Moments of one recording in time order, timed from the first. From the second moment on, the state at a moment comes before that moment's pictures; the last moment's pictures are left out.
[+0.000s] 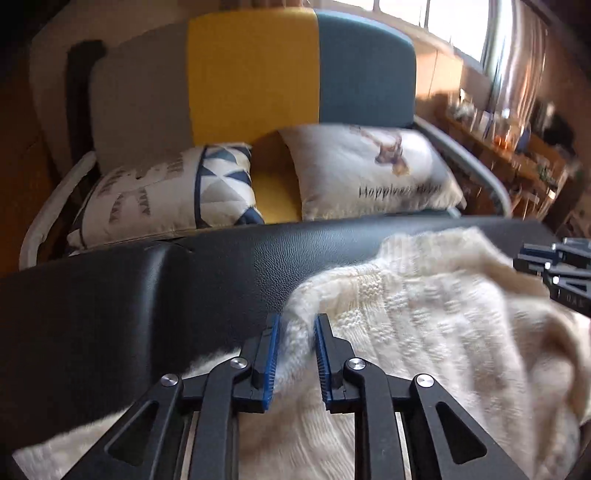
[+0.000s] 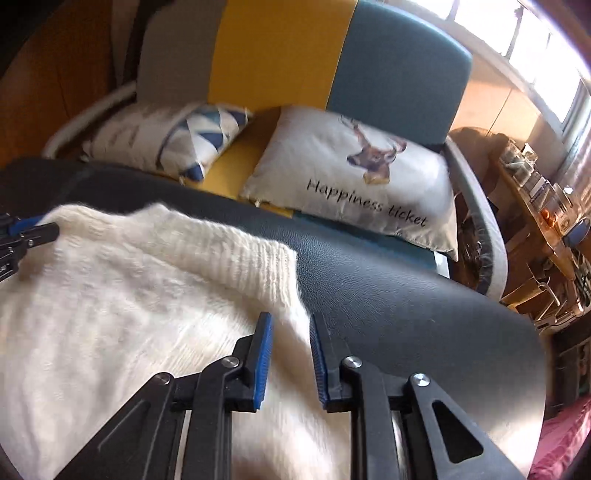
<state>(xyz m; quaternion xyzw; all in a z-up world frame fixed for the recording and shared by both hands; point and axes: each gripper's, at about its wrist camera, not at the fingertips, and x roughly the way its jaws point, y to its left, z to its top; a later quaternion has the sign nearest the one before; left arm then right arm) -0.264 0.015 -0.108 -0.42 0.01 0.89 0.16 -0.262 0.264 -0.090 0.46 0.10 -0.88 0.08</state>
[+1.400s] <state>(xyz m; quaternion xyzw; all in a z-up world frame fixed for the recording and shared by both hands) -0.032 -0.018 -0.120 -0.45 -0.02 0.87 0.20 0.042 0.361 -0.089 0.50 -0.04 -0.87 -0.01</state>
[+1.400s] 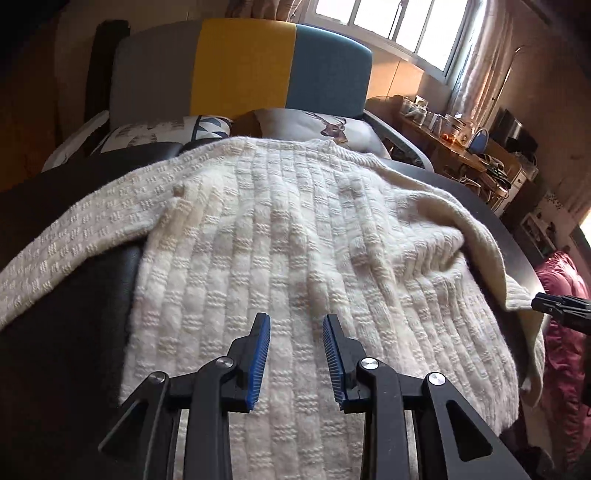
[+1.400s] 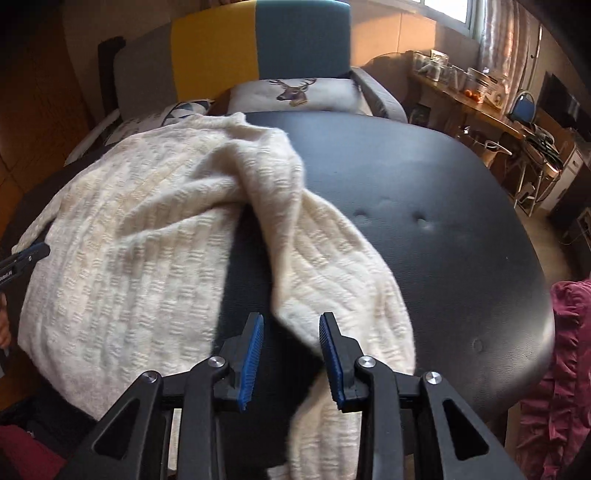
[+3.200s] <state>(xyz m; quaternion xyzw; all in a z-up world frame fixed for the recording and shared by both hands) -0.015 -0.017 -0.147 -0.49 -0.06 0.84 0.24 -0.014 0.269 -0.115 0.60 0.12 -0.78 0.15</state>
